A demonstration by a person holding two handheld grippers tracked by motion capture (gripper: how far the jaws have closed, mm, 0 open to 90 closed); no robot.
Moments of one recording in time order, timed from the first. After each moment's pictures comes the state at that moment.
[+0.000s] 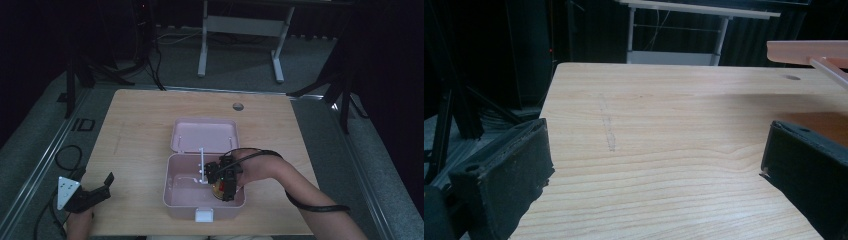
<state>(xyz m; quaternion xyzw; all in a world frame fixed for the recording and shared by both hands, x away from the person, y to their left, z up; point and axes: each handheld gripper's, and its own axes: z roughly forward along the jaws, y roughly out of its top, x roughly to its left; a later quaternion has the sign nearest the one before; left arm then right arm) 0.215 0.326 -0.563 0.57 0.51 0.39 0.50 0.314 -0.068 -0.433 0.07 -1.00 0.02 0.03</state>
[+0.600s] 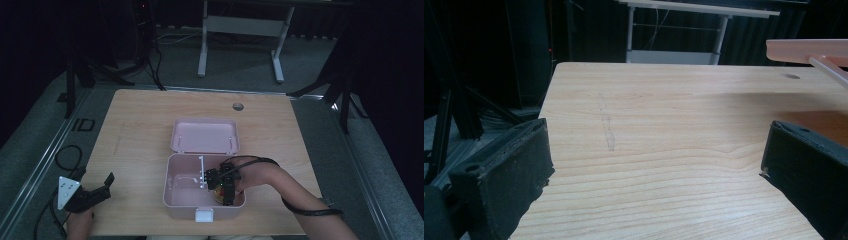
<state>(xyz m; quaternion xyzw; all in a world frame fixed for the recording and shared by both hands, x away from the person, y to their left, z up) 0.215 0.325 -0.563 0.58 0.51 0.39 0.50 0.317 -0.070 -0.471 0.06 -1.00 0.03 0.03</state>
